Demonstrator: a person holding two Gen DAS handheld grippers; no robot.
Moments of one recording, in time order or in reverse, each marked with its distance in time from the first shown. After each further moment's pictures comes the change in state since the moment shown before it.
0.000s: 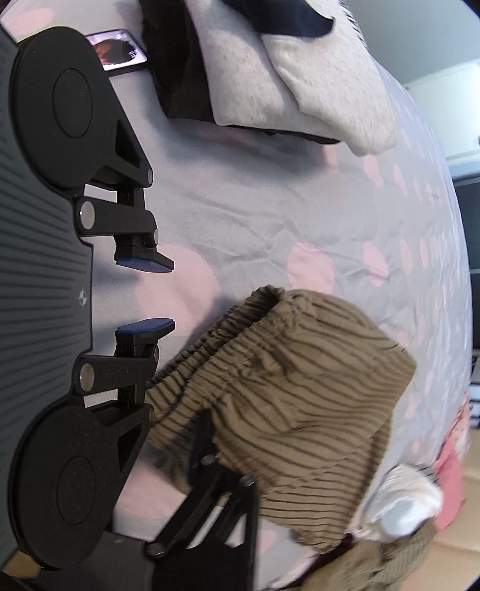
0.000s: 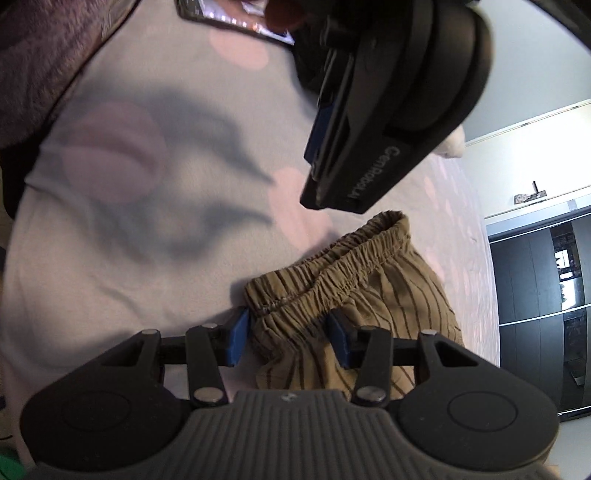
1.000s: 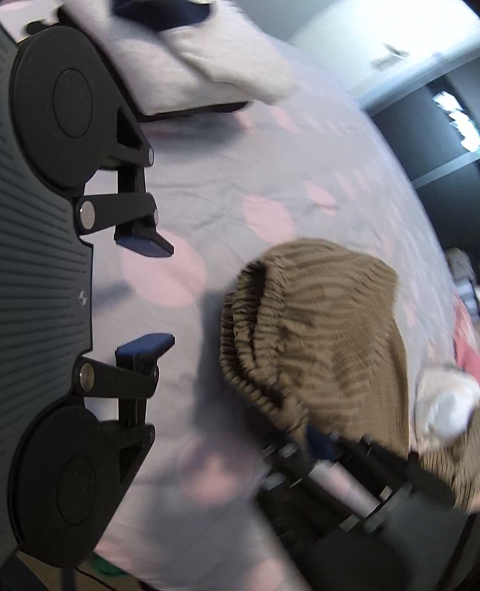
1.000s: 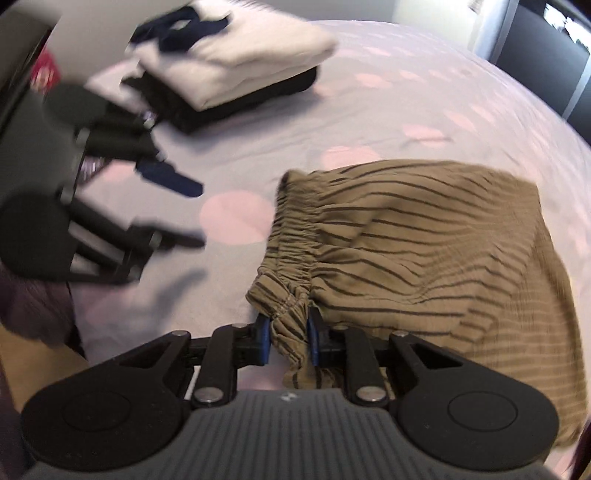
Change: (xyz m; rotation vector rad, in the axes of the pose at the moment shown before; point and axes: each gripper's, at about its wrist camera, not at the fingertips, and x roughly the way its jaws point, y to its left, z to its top) left arm -0.018 -0.045 -0.031 0.421 -0.166 0.022; right arm -0.029 -0.121 -0.089 0.864 -0.014 0.373
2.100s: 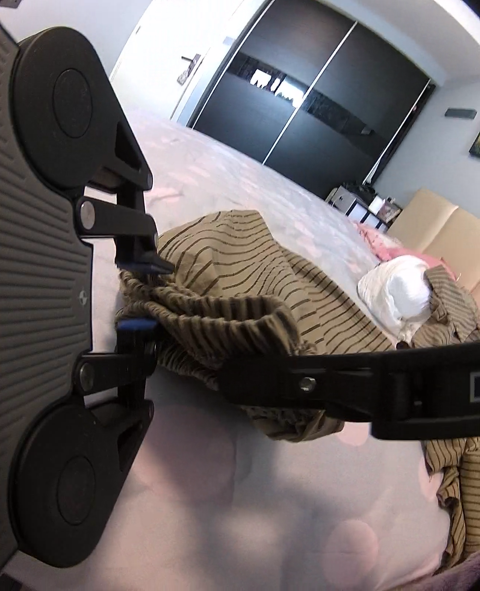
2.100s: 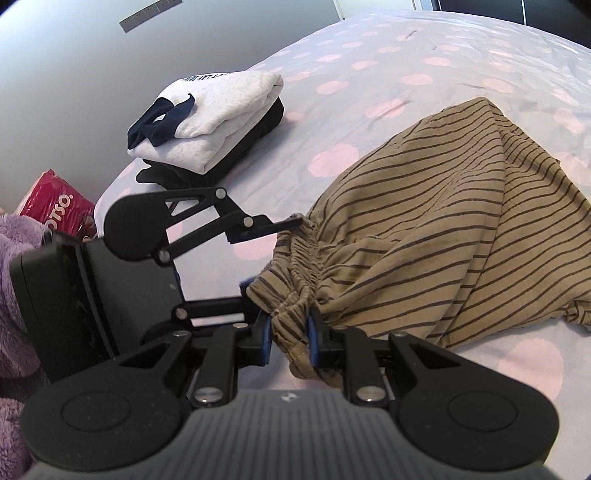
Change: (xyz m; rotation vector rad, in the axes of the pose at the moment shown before) left arm 0.021 -0.086 0.024 0.528 -0.227 0.179; right arm -0.036 -0.029 -0.032 0.324 -0.096 0.209
